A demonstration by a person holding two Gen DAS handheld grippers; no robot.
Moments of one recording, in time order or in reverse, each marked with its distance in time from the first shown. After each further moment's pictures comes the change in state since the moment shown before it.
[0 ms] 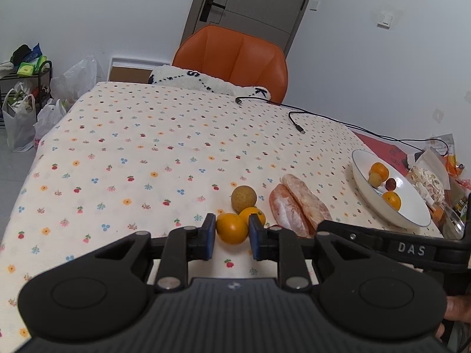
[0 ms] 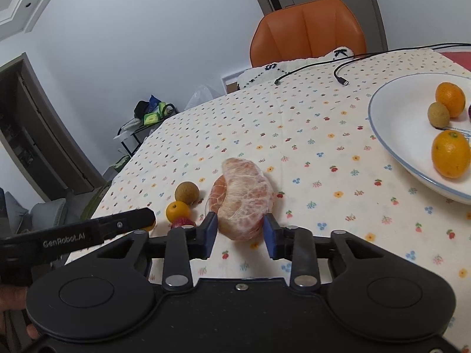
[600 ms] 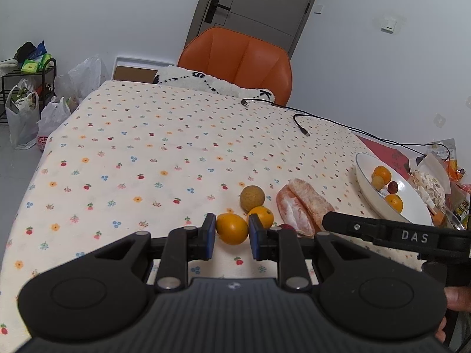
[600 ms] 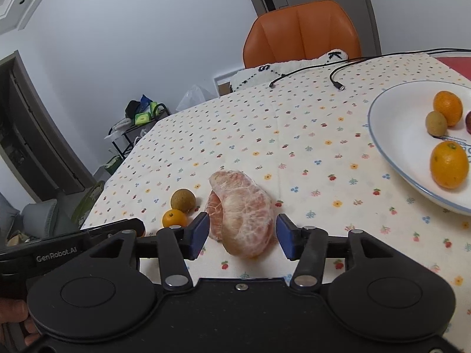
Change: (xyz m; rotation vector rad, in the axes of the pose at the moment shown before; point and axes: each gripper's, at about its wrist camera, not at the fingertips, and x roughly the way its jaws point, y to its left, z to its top) left arm -0.004 0.008 -0.001 -0.020 -0.006 0.006; right arm 0.010 0.009 0.008 -0.005 0.004 -0.045
